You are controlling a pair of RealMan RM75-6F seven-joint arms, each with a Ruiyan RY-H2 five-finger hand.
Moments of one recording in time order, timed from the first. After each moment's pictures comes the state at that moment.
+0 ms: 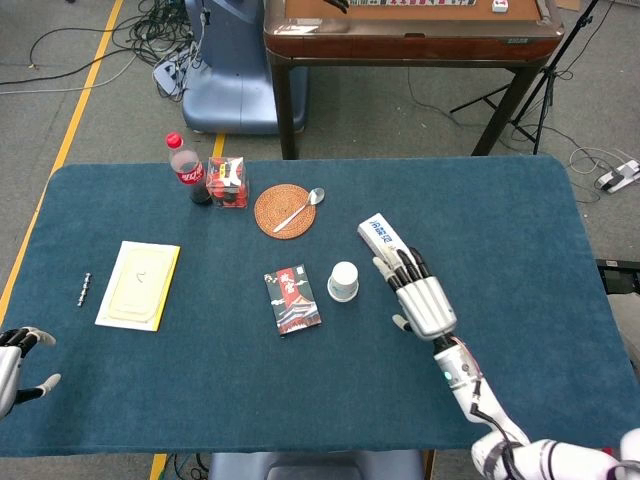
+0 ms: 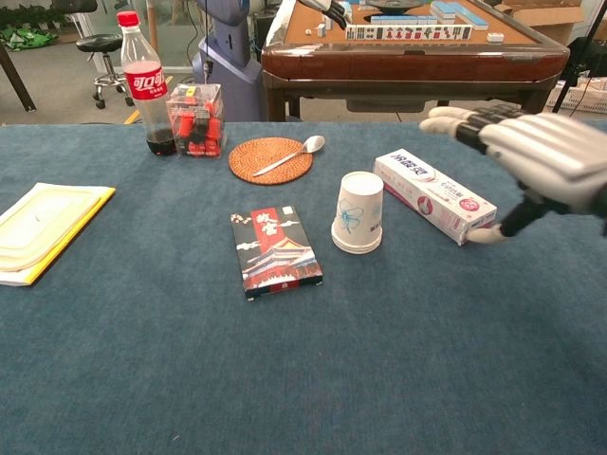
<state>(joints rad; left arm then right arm) -0.07 -1.03 -0.02 -1.67 1.44 1.45 0.15 0.47 -1.51 0.12 -1.56 -1.38 1.23 -0.53</state>
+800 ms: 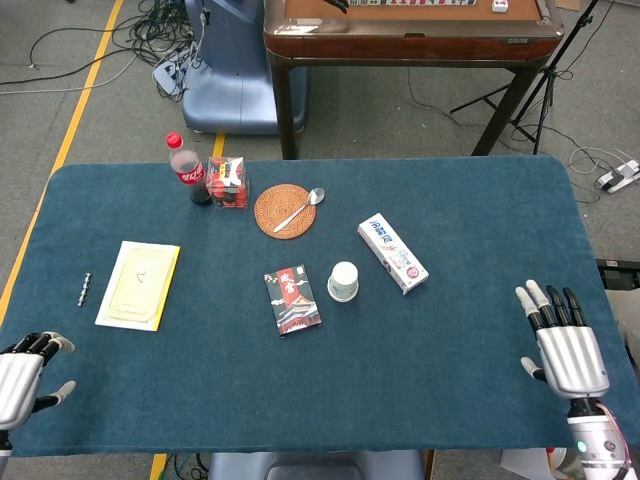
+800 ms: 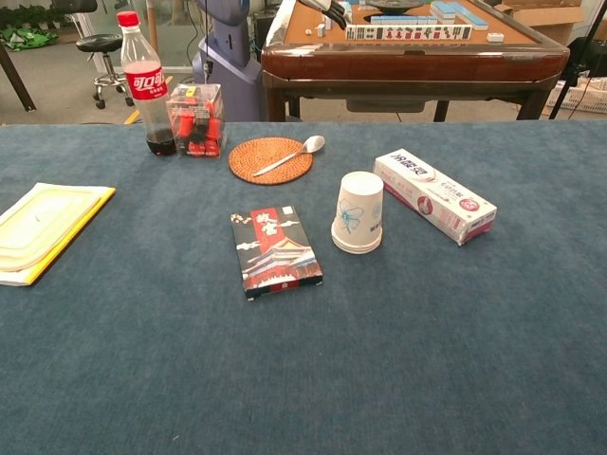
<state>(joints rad) -0.06 -1.02 0.01 -1.74 1.55 1.50 0.25 0.15 -1.09 -0.05 -1.82 -1.43 1.51 -0.46</state>
